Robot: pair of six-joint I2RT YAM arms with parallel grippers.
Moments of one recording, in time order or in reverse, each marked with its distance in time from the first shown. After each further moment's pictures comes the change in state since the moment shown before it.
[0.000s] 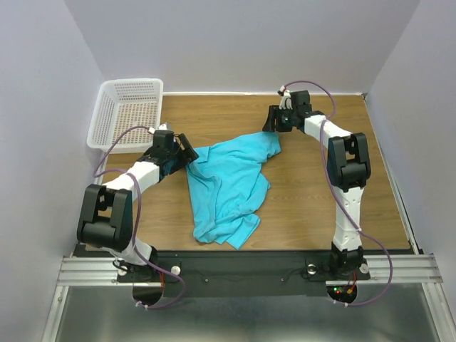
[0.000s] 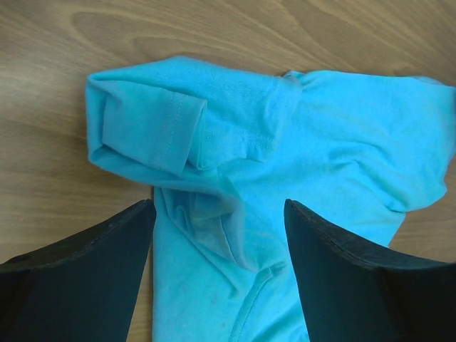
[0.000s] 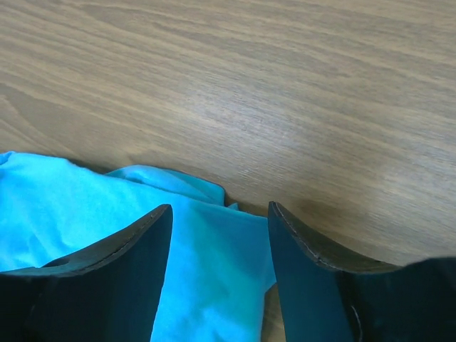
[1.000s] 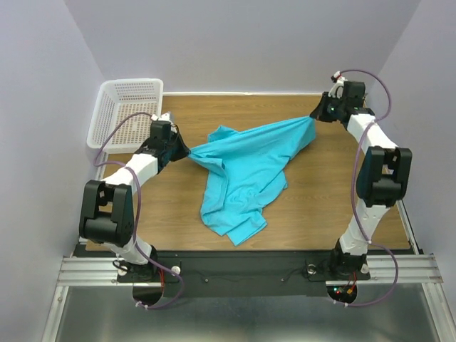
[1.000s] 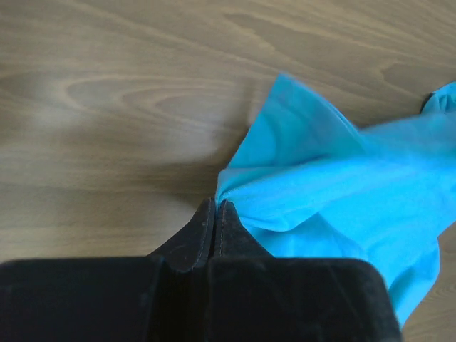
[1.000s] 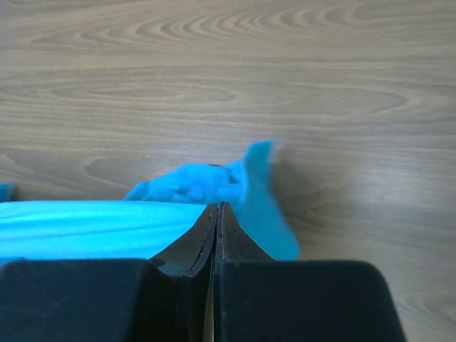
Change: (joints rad) left arm 0.037 0.063 0.103 -0.026 0.058 0.164; right arm -0.246 -0.257 -0.142 -0.022 -0.008 0.002
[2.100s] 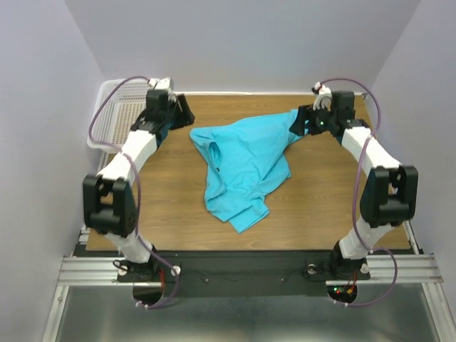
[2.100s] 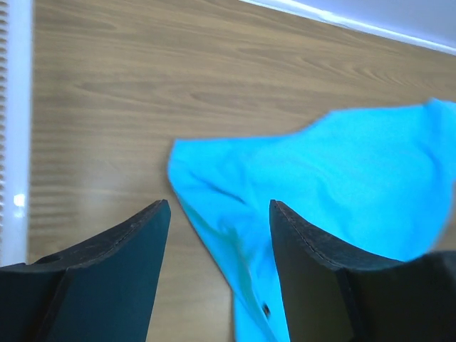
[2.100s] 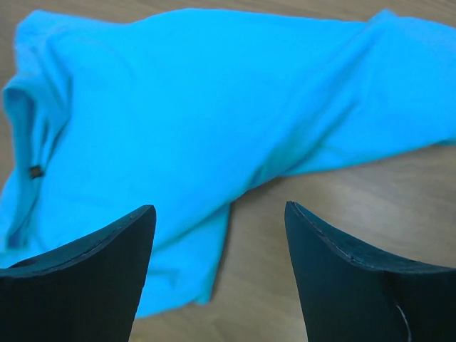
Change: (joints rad) left arm 0.002 0.203 0.511 -0.122 -0.081 0.143; right arm 0.096 -0.197 -0.198 -0.001 -0.048 -0.164
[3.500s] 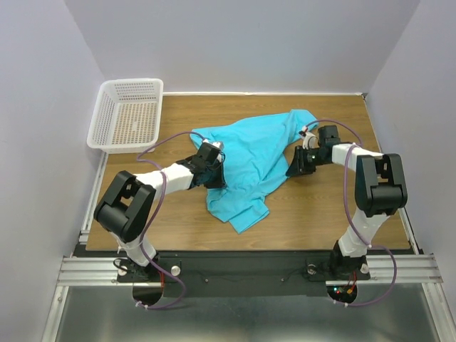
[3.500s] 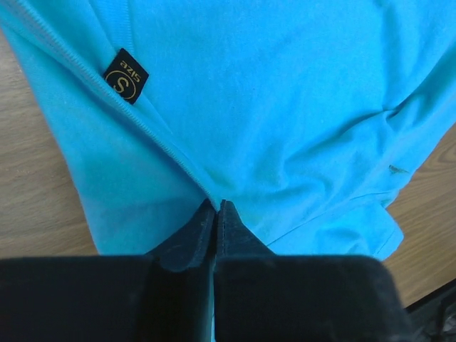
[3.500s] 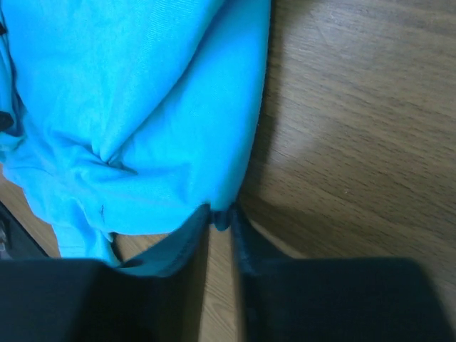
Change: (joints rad) left arm -0.420 -0.093 -0.528 0.031 0.084 -0.186; right arm -0.003 0.034 -0.345 -0.109 -0.211 0.026
